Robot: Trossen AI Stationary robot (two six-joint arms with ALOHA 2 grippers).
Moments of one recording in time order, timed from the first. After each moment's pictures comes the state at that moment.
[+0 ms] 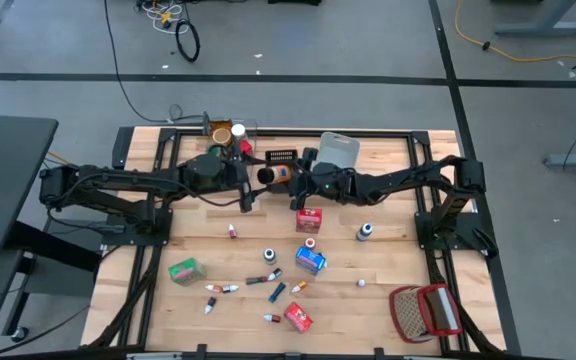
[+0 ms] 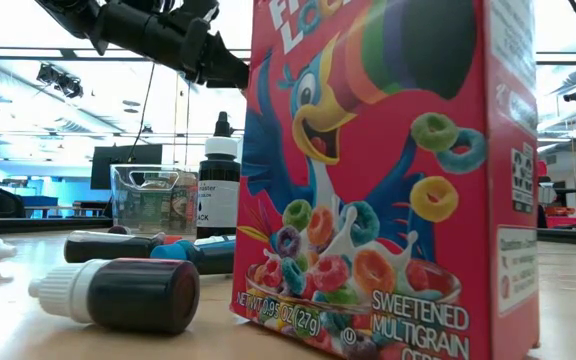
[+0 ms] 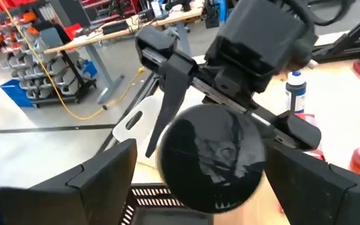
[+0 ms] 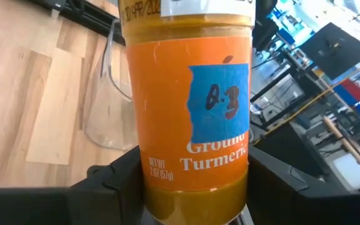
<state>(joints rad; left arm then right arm) 0.18 1.17 0.65 0.30 -0.15 0.24 -0.12 1.76 0.99 0.47 0.36 -0.57</state>
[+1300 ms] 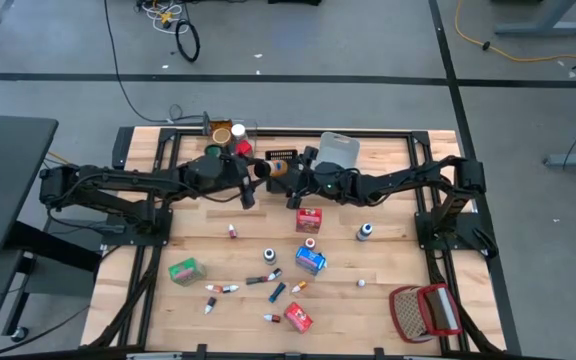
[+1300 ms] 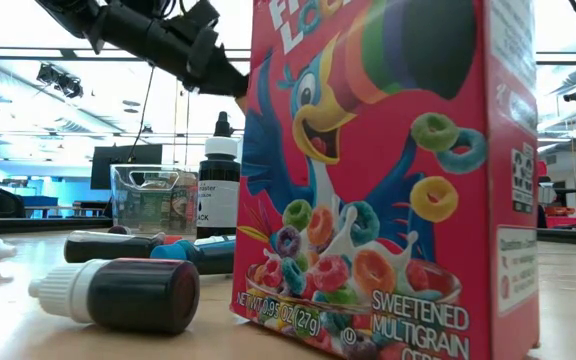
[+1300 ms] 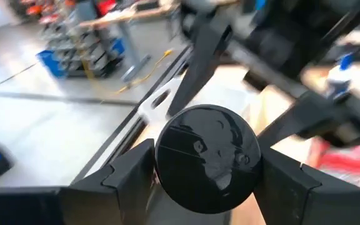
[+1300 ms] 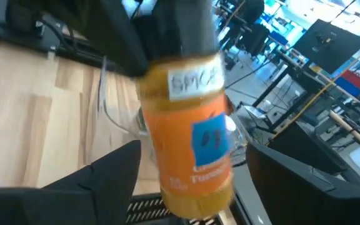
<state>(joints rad) 0.18 1.17 0.65 0.25 -0.31 0.15 -0.11 1.76 0.99 0.54 0.35 -0.45</state>
